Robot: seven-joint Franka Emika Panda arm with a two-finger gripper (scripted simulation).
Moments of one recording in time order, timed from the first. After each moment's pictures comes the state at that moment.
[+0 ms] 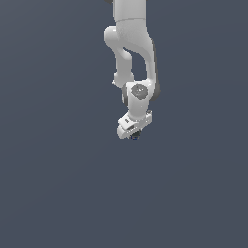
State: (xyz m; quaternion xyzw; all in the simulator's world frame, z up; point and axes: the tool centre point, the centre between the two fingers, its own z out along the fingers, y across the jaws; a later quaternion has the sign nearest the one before) arm -0.096 0.060 0.024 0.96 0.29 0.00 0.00
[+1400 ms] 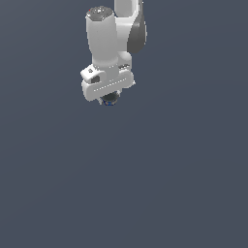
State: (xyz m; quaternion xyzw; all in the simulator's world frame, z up) arm -0.127 -0.062 0.246 0.96 0.29 0.00 0.00
